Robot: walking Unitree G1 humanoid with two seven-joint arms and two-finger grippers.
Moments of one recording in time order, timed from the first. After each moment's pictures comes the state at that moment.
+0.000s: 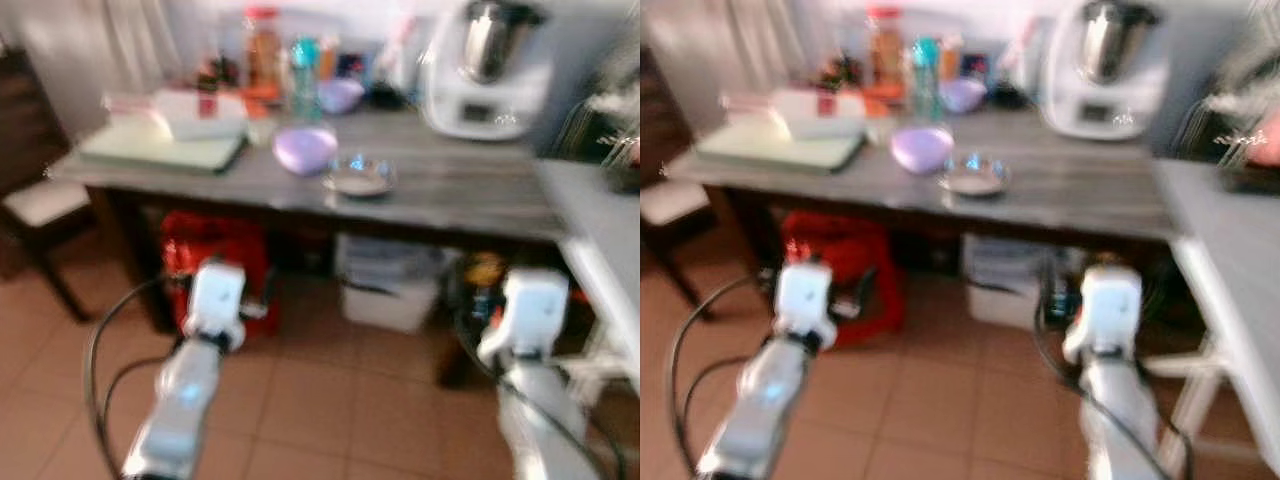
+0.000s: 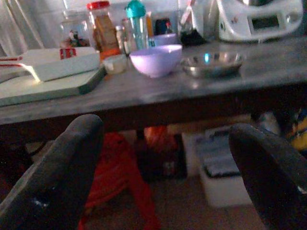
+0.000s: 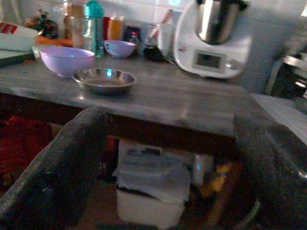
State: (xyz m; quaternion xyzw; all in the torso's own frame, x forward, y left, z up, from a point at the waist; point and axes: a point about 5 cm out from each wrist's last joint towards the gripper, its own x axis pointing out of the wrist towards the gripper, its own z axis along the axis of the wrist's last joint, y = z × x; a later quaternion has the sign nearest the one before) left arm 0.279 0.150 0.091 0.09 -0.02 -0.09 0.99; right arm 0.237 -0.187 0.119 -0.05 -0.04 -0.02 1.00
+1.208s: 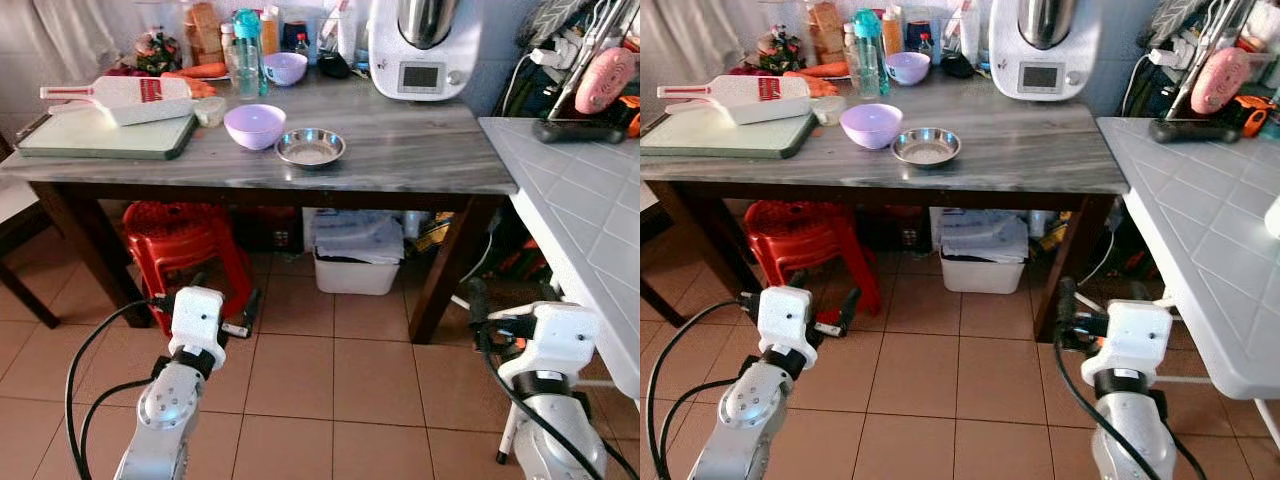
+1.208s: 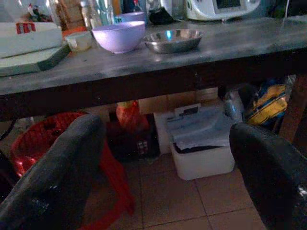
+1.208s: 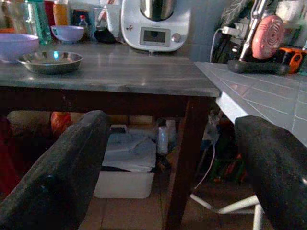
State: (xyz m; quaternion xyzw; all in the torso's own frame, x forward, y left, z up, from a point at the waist) left arm 0.261 0.161 0.084 0.06 -0.01 -0.09 0.99; right arm 0.220 -0.195 0.123 -0.04 -0.04 -0.06 1.00
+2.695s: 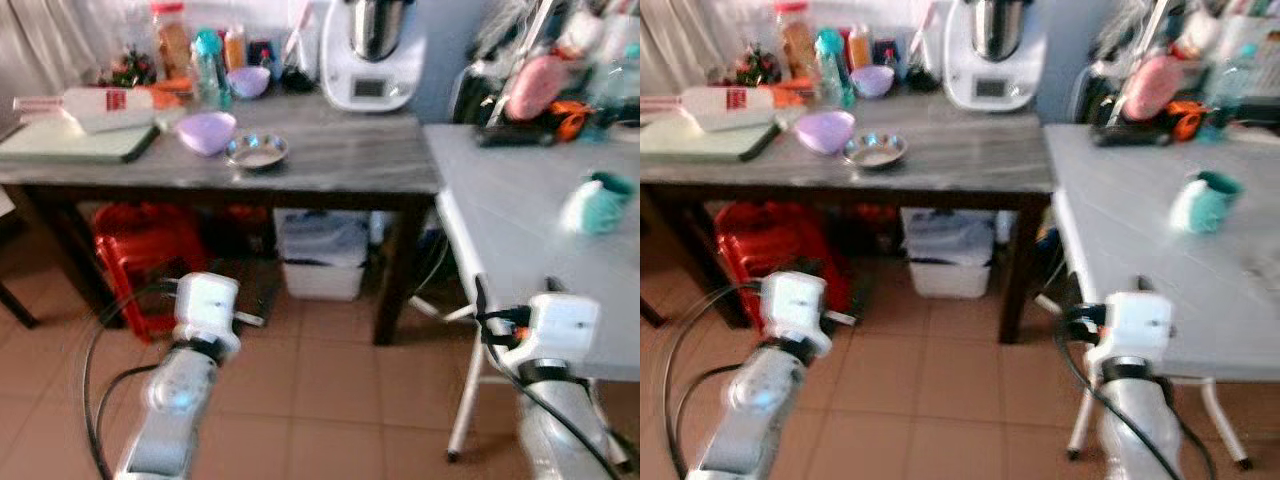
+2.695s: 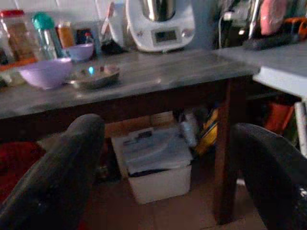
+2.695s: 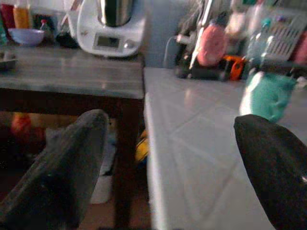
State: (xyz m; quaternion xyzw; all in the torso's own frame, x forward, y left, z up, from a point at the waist) left arm 0.272 0.144 0.098 0.05 -0.03 -0.13 0.99; right arm 0.235 -0.208 0.121 -0.06 -0.04 -0.07 1.00
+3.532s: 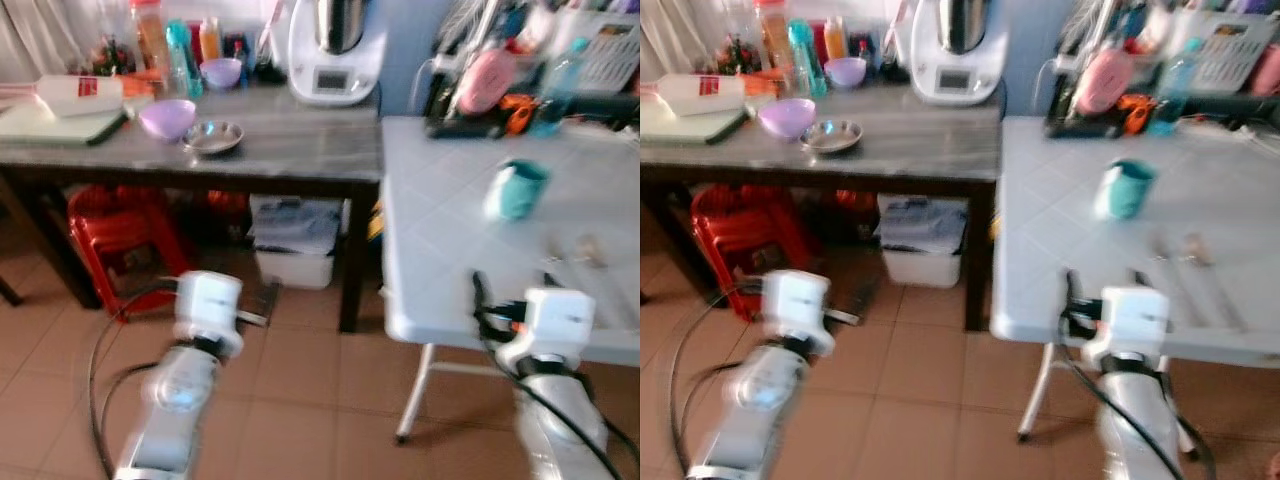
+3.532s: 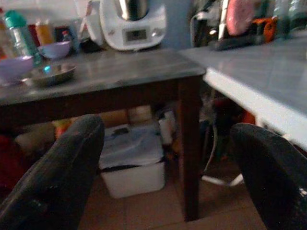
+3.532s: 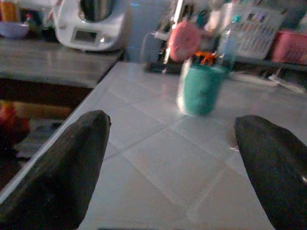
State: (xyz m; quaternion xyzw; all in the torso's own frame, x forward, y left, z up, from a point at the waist) left arm 0.274 0.140 0.095 0.05 -0.02 -0.13 0.99; right arm 0.239 -0.209 0.121 -0.07 -0.04 -0.06 1.00
